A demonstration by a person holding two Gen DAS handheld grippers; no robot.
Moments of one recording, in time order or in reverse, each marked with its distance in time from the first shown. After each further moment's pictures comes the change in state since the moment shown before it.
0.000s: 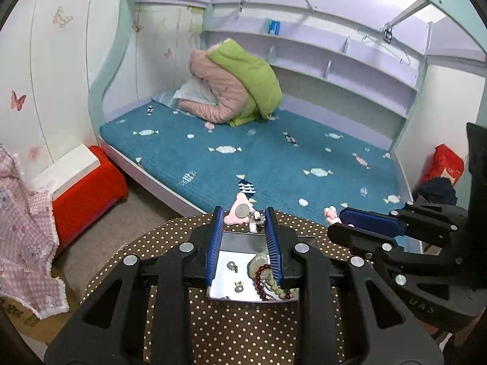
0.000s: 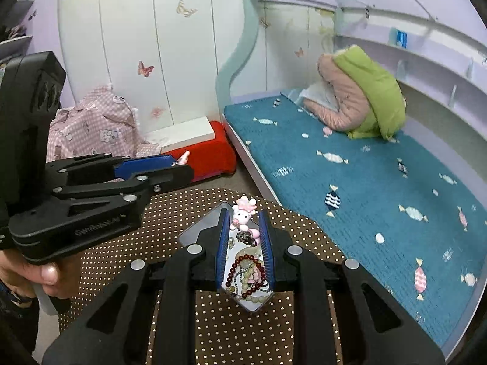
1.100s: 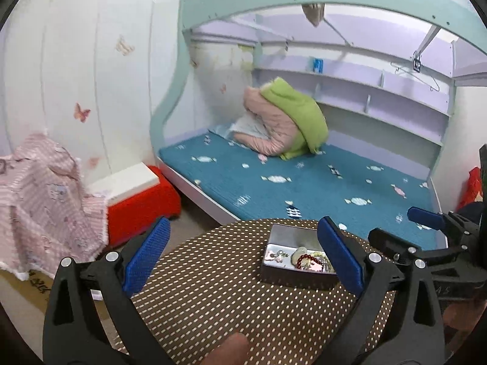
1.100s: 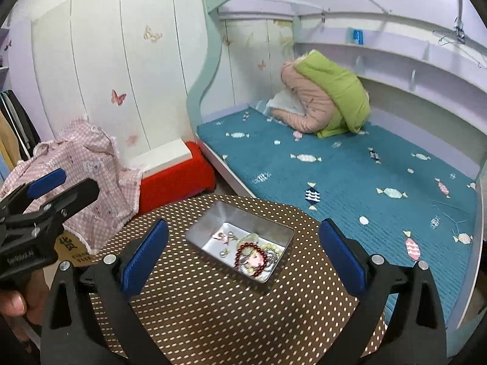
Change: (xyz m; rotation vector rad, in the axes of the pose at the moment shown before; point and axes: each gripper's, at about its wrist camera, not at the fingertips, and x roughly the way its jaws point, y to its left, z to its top) left arm -0.136 0.004 -0.057 -0.055 -0.211 0.269; right arm -0.076 0.042 -0.032 0.141 -0.130 -0.140
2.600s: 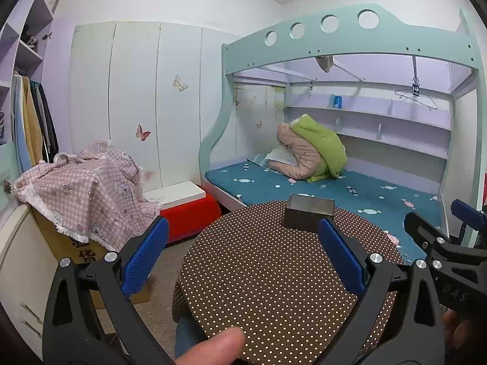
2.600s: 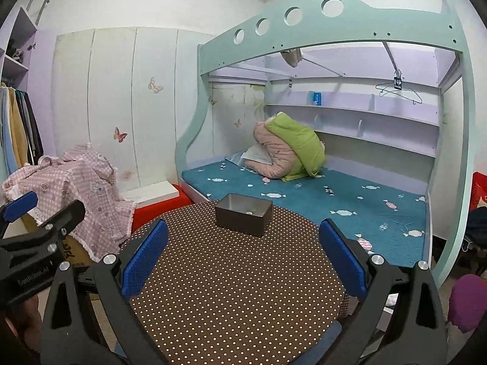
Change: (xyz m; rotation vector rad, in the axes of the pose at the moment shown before) left arm -0.280 -0.007 -0.135 -0.028 -0.178 0.159; right arm -0.230 0.102 -0.148 -0.025 -0.288 -0.183
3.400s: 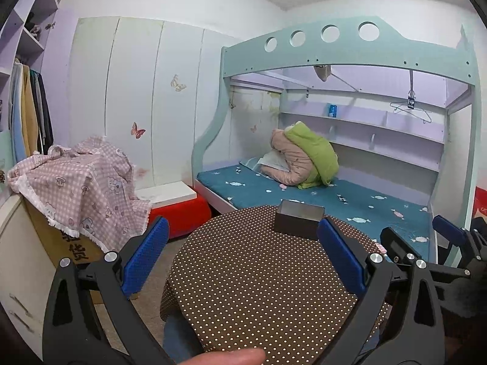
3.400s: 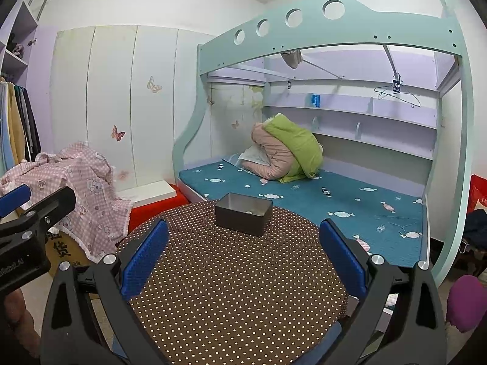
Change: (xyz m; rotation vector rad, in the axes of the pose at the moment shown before) left arm -0.010 0.008 0.002 -0.056 -0.022 -0.042; right arm 0.001 0.013 -0.005 -0.015 -0.002 -0.015
